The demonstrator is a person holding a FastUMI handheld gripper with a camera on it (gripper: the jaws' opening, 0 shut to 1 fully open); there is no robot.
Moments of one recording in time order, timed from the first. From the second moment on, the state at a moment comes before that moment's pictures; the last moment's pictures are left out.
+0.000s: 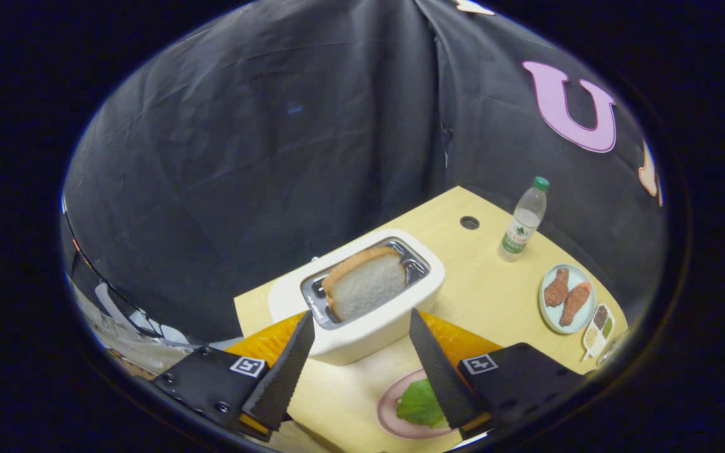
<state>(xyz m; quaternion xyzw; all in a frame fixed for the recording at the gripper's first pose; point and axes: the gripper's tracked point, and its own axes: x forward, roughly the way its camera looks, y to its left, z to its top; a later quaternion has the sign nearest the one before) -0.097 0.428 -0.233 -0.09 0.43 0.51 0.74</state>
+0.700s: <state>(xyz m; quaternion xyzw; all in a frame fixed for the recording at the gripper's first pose) -0.078 0.484 -0.266 0.00 0.51 0.41 0.76</state>
